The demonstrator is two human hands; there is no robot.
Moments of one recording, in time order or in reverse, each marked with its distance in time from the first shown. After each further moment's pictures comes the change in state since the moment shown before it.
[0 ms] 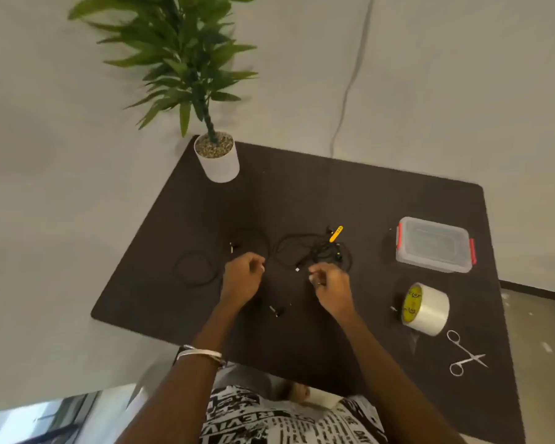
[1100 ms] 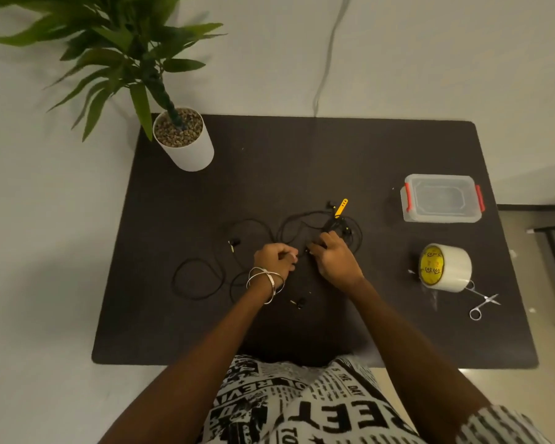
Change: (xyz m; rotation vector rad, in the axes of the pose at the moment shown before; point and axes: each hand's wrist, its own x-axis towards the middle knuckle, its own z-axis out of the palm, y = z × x) left_hand 0.049 0.009 0.023 -0.208 -0.370 -0.065; right_hand 0.040 0.012 0.041 -0.575 0.107 -0.451
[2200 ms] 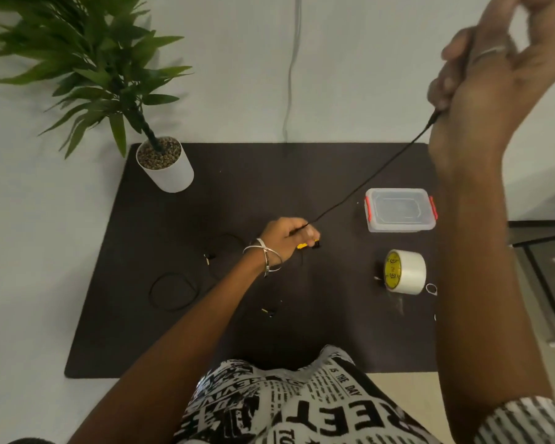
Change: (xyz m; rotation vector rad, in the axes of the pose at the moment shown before) left_hand -0.017 0.107 0.018 0.176 -0.300 0.482; right_hand 0.086 -0.004 -0.353 1.161 1.029 0.314
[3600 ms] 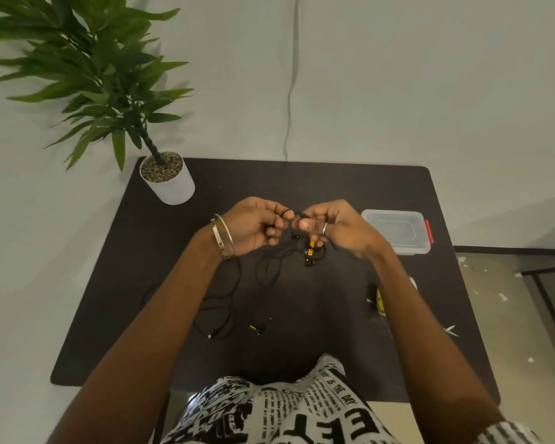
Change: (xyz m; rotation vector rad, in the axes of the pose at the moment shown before) left_hand 0.001 0.066 -0.055 -0.687 -0.105 -0.274; right_hand -0.066 0.125 -0.044 -0.284 -1.076 0.612
